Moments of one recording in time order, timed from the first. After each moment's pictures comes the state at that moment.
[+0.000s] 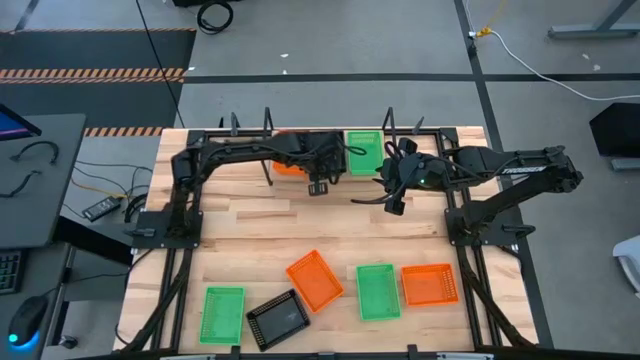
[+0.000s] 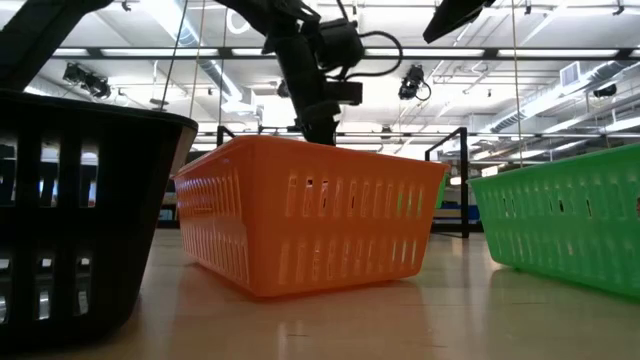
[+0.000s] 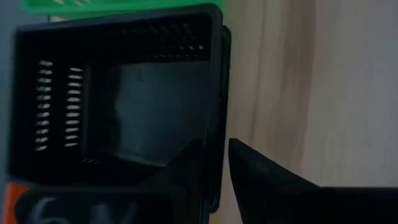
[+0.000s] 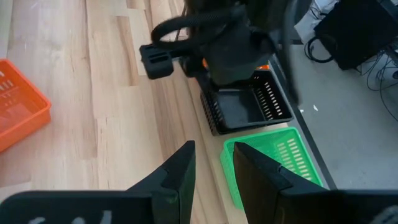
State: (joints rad) left arm 0.29 2.03 1.72 -0.81 -0.15 0.28; right arm 0.08 1.18 1.27 -0.88 0.45 0.05
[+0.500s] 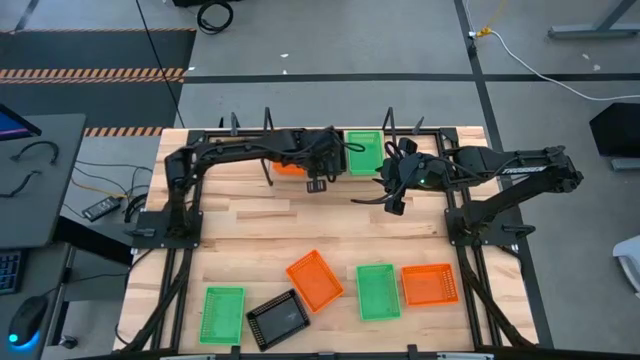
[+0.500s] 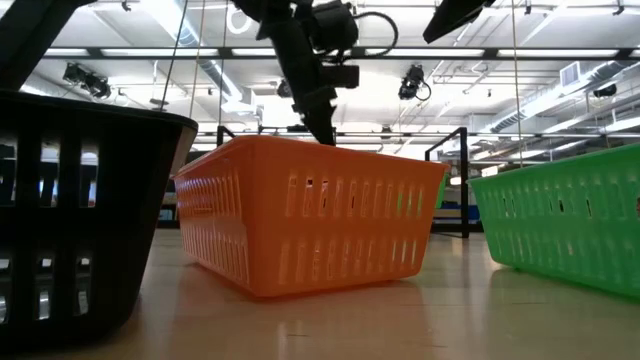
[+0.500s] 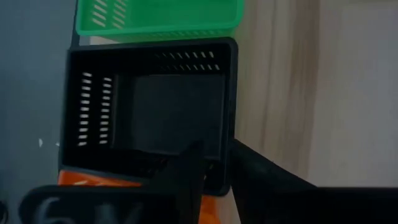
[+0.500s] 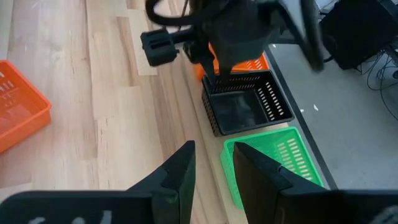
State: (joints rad) left arm 0.29 1.96 1.72 -0.82 -0.20 0.30; right arm 0.08 1.18 1.27 -0.88 0.45 0.05
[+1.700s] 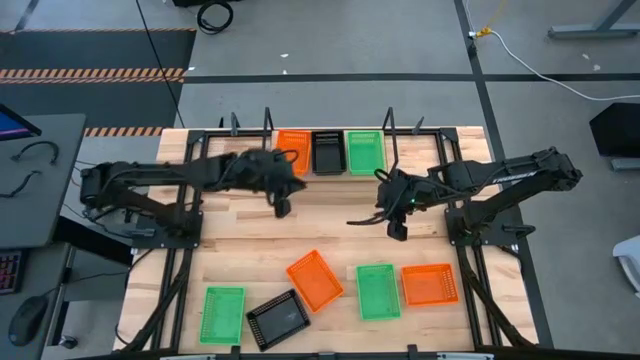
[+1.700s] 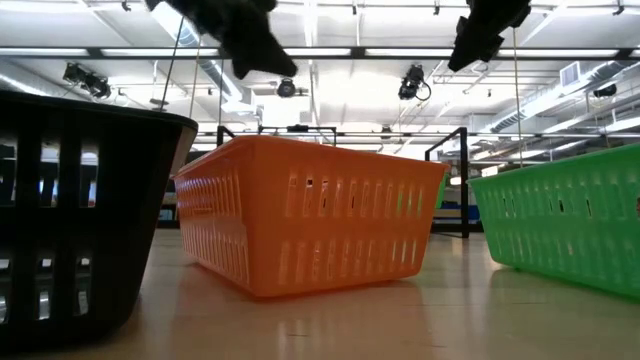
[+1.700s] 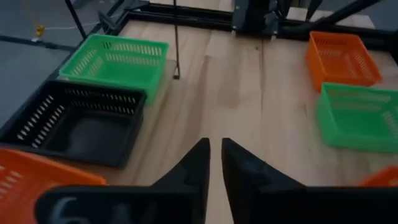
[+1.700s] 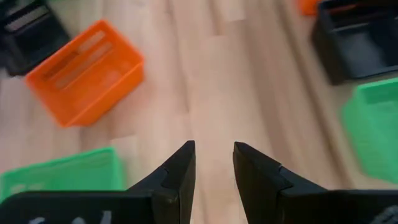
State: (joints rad) left arm 0.13 1.28 0.99 -0.24 -0.05 -0.04; right arm 0.14 1.19 1.10 -0.82 0.14 0.29
